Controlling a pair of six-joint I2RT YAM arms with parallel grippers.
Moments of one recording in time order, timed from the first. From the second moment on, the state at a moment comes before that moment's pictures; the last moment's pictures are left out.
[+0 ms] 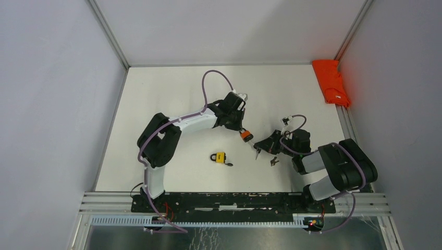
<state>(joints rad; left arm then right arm) -0.77 1.95 1.38 -0.34 0.08 -0.43 0.25 1.50 0.16 0.94 -0.63 0.74</state>
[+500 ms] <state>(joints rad) -0.76 2.05 1.37 -0.26 0.09 -0.39 0.23 1.61 0.17 1.00 -0.62 0.78</state>
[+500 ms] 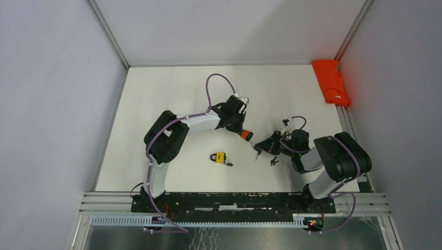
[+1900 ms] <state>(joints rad) -0.75 2.06 1.35 -0.14 0.12 -0.28 0.17 1.76 0.29 1.02 -0.70 0.77</state>
